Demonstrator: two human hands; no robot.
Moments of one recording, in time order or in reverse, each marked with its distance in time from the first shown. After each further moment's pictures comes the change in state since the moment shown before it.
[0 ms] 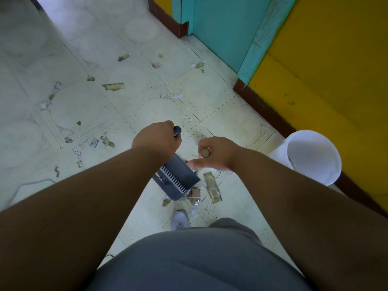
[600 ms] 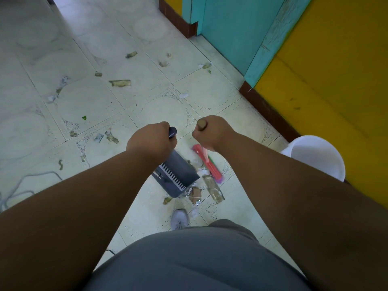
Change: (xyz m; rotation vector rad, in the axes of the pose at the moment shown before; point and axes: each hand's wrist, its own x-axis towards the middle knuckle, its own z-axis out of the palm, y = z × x) left_hand -0.014 -0.030 0.000 0.068 0.076 0.005; right_hand 0.037 -0.047 -0.014 -0.077 0.264 0.089
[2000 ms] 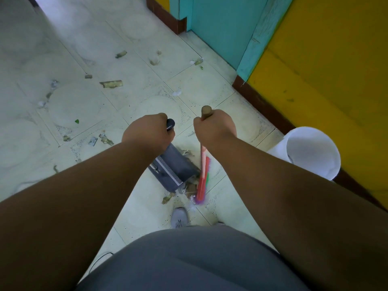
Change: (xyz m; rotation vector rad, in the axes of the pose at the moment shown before) left_hand 0.016 0.018 -0.011 -0.015 -0.005 0.013; right_hand -0.024 -0.006 -0.015 0.303 0.204 0.356
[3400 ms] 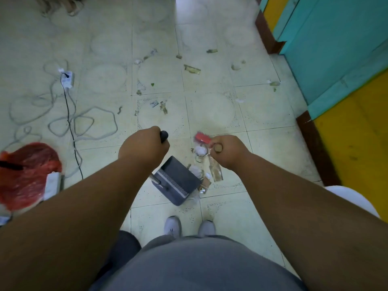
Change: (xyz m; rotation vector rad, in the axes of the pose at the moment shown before) left_hand -0.213 0.024 0.046 -0.086 0.140 -0.684; right_hand -0.049 0.100 0.024 -0.431 -0.521 -0.781
